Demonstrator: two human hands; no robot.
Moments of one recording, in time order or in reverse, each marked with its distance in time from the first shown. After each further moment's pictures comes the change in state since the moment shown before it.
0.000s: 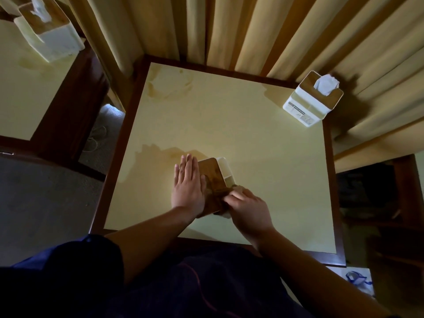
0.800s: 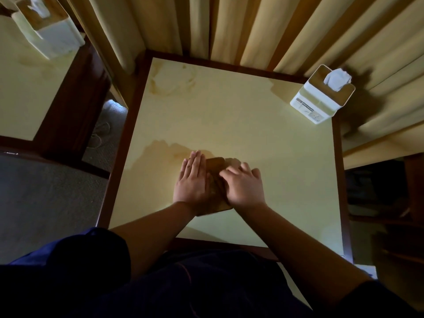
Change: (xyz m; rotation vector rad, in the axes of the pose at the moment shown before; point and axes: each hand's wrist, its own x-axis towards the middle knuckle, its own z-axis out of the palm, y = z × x) left_hand 0.020 -0.014 0.009 0.036 0.059 0.132; right_hand 0.072 -0.007 0.005 -0.023 -0.060 0.171
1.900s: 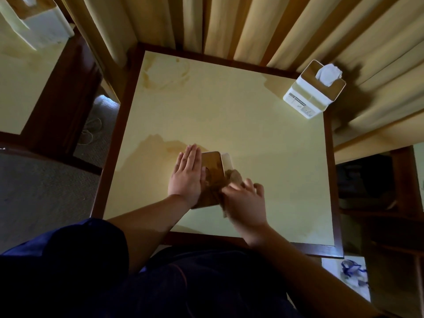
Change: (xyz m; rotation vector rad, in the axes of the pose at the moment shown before) left_hand -0.002 0.001 -0.001 -0.006 0.025 0.038; right_hand -0.066 -0.003 0.000 -0.028 0.026 0.075
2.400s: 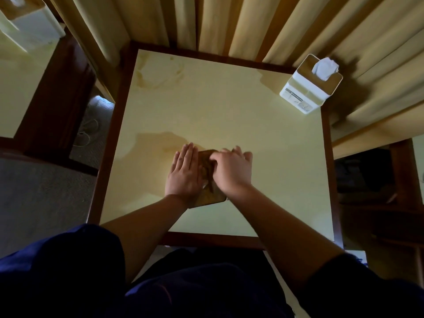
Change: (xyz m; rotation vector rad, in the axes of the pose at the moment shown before) left_hand 0.000 0.002 0.001 -0.028 0.034 0.009; right_hand 0.089 -0.023 -0.021 0.025 -0.144 0.110
